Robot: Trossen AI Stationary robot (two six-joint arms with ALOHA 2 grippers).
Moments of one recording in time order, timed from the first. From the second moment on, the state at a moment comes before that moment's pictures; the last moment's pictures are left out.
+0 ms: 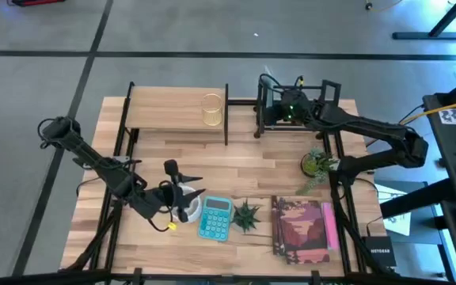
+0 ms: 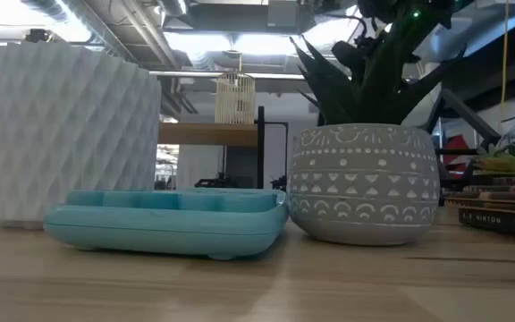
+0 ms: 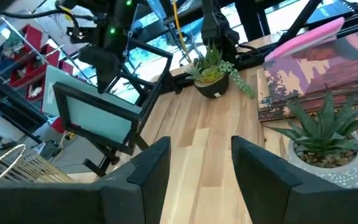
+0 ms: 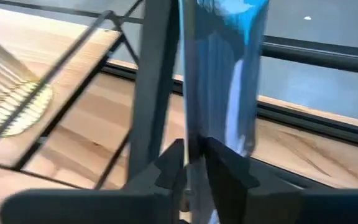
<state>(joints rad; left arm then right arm) -0.62 1.30 0.90 0.01 -1.00 0.14 -0.47 1.24 0.97 -0.45 0.35 0.59</state>
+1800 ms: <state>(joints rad) -0.61 1.30 0.90 -0.02 -0.97 0.10 -0.39 1.05 0.97 -0.45 0.30 0.38</state>
